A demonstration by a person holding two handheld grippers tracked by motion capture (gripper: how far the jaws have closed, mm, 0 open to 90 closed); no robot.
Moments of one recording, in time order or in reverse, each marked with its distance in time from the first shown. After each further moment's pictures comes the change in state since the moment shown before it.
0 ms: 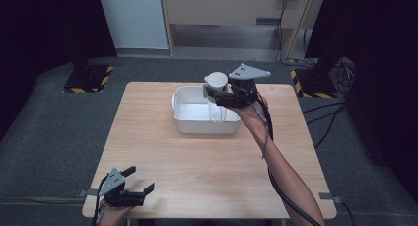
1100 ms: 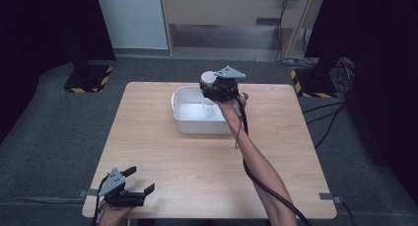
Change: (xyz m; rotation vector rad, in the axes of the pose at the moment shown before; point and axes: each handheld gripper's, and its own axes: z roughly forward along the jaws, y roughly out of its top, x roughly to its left) left arm 0.000 0.000 0.001 0.000 -0.010 0.000; right arm -0.022 -0.056 0.097 0.017 -0.170 0.106
